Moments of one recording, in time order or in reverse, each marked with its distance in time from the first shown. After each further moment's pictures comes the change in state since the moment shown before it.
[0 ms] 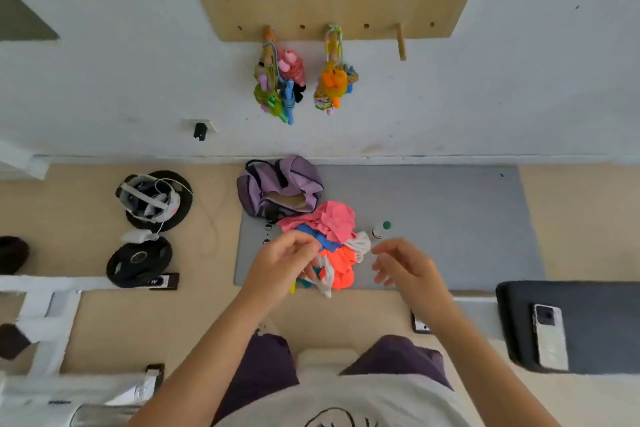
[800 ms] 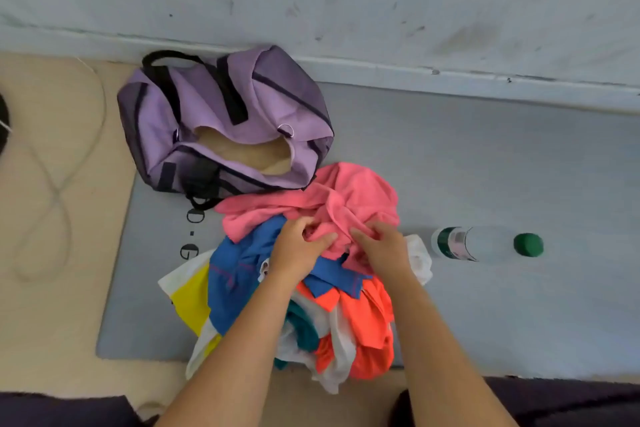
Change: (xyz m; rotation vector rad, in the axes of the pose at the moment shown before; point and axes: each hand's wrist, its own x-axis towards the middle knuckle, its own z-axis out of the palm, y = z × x) left_hand 0.529 -0.586 0.062 0.193 0.140 -0.148; right_hand 0.515 0.525 0.178 -0.278 0.180 0.231
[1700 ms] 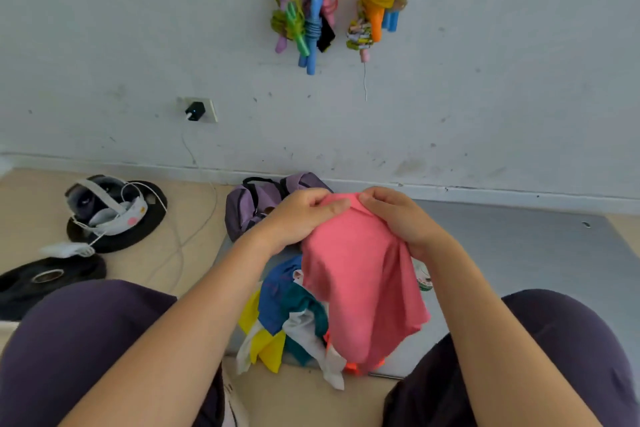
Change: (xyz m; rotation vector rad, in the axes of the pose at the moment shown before) left_hand -0.321 0.193 -0.126 0.090 -0.063 0.596; right_hand -0.294 -0.136 -0.172 0.316 -0.401 -0.671
